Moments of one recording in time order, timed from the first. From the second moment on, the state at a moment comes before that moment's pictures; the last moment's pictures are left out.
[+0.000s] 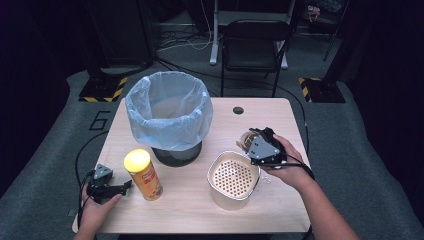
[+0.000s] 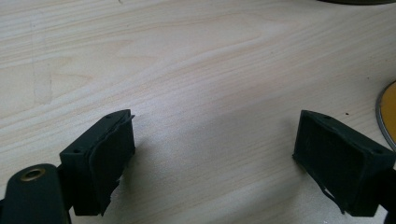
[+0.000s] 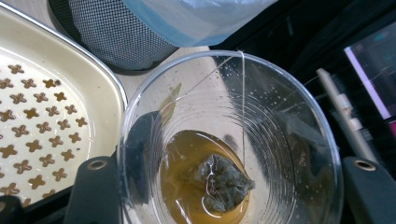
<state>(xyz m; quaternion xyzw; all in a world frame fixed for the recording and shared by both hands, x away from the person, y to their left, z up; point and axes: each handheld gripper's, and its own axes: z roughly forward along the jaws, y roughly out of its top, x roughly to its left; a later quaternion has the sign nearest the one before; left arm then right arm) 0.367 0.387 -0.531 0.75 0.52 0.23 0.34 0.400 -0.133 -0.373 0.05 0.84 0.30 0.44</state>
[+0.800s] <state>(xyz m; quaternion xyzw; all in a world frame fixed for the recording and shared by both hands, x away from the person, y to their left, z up) 0.367 0.387 -0.531 0.75 0.52 0.23 0.34 0.359 -0.095 -0.408 -0.14 0.77 0.05 0.62</state>
